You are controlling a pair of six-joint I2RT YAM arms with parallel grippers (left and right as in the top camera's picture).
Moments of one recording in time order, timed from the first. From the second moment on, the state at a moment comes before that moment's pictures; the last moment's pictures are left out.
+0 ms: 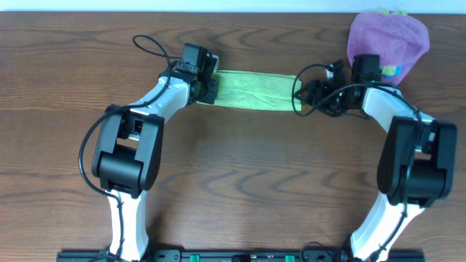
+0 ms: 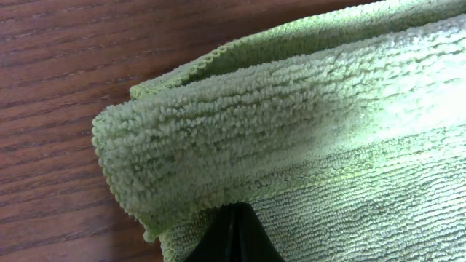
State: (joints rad) left arm -0.29 2.17 1.46 -0.39 0.13 -0.01; right arm -0.09 2.06 1.27 -0.42 -0.69 0.27
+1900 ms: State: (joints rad) left arm -0.28 2.17 1.46 -0.39 0.16 -0.02; right arm 0.00 2.20 1.43 -0.23 -0.75 0.48
